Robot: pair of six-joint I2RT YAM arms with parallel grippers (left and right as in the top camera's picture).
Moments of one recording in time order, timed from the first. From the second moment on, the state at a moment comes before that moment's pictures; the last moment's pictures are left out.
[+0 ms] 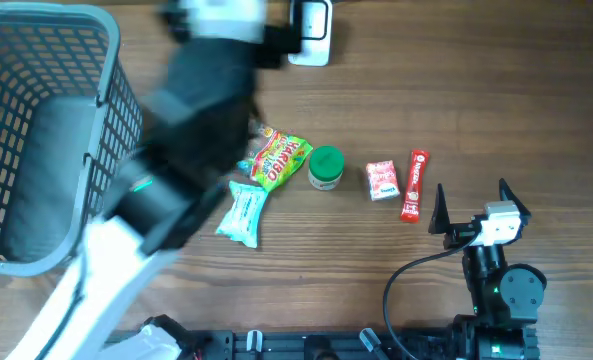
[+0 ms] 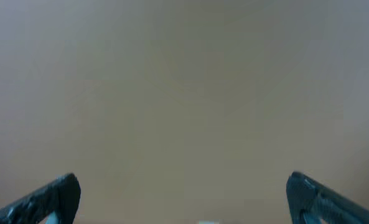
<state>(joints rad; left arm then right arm) -0.63 1.29 1.61 -0.17 -0.63 0.04 -0.08 0.01 0.01 0.00 -0.12 -0.11</state>
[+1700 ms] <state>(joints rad) 0.14 0.45 1.33 -0.44 0.01 -0.08 0.37 1.35 1.53 -1.22 -0.26 0.78</state>
